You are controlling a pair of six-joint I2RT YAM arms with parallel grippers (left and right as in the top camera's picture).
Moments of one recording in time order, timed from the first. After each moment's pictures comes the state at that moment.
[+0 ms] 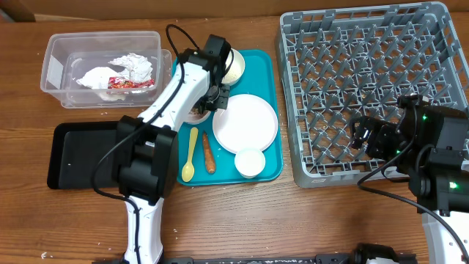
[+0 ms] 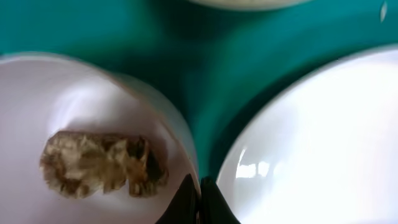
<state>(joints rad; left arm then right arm) -0.35 2.19 1.82 -1.07 -0.05 -0.20 -0.14 0.98 1.02 -0.88 -0.25 0.20</state>
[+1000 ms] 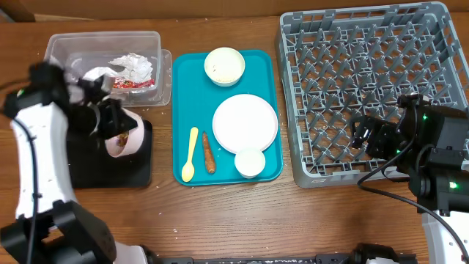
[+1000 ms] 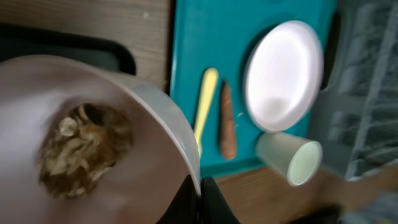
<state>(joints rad) 0.36 1.64 1.47 -1.30 0.58 0.11 -0.14 0.98 1.02 -0.87 -0.25 0.20</state>
